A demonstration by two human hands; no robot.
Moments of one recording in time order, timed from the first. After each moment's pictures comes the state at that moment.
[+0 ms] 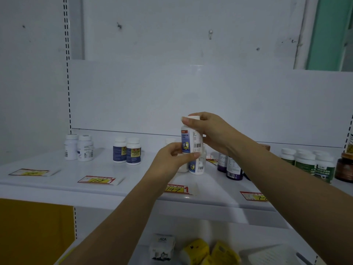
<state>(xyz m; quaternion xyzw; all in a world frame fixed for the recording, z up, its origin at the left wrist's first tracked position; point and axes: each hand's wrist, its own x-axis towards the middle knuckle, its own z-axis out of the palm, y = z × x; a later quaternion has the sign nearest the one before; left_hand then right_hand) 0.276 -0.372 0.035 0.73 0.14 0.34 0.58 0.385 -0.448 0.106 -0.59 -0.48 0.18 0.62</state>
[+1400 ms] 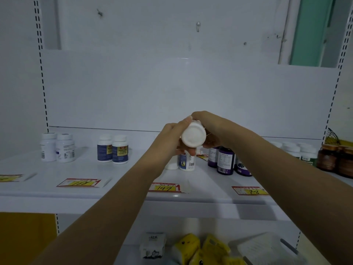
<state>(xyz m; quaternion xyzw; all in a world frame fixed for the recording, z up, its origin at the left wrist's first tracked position) 0.291 -0.372 0.068 0.71 0.07 0.31 0.62 0.390 -0.460 0.116 -0.80 -0.33 0.15 0.47</state>
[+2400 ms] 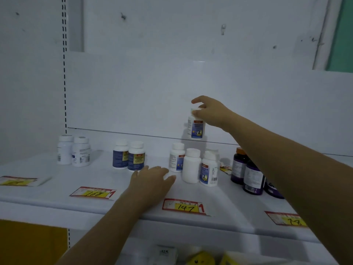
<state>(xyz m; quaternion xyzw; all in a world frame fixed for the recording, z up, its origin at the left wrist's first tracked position) 0.281 -0.280 -0.002 0.94 0.30 0.16 0.10 0.438 -0.367 0.150 -0.77 -0.49 -0.07 0.40</state>
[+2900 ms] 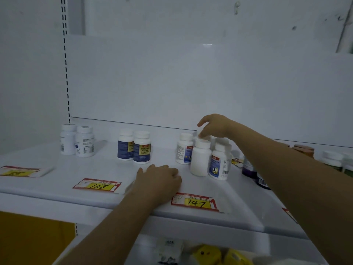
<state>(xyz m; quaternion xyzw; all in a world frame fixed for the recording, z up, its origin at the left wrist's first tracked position) 0.285 -0.277 -0.010 0.95 0.29 0.08 0.06 0.473 -0.337 0.101 -0.86 -0.46 -0.02 0.22</state>
